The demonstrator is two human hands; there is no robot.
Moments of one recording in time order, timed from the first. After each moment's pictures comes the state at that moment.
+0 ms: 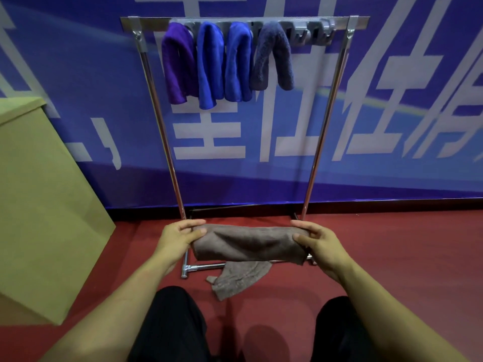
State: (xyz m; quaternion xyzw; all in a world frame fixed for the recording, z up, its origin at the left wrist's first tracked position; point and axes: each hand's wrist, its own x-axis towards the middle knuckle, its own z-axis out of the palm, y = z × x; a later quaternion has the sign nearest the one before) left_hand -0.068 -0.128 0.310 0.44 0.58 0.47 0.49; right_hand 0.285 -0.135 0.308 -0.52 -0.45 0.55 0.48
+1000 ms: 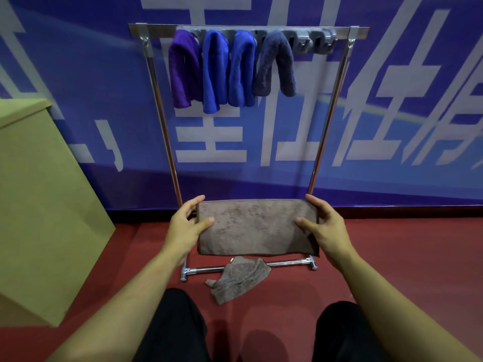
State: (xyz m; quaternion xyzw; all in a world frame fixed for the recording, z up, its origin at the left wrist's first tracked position) left_hand -0.048 -0.124 0.343 0.49 0.54 0.54 0.44; right_hand 0.284 -0.129 0.357 -0.52 -0.50 0.44 0.53
